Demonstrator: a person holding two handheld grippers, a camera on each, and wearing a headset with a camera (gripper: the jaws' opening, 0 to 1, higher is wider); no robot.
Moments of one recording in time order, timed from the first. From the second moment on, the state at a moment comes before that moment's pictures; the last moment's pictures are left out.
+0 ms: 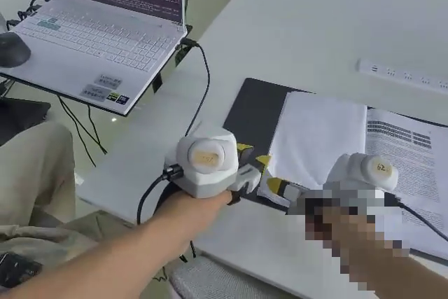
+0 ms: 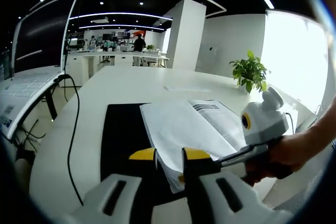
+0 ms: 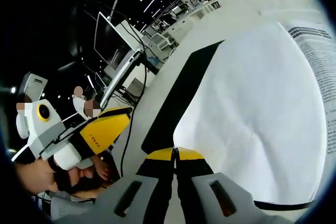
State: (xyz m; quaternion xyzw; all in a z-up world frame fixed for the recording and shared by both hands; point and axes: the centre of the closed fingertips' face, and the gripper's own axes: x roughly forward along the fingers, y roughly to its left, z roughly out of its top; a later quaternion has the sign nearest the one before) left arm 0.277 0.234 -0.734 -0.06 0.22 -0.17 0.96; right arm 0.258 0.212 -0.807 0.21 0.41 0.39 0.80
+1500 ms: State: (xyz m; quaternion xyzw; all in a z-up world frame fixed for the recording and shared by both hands) left arm 0.281 0.204 -0.818 0.09 0.27 -0.21 0.93; right arm 0.472 0.067 -0.773 0.42 0.30 0.19 0.83
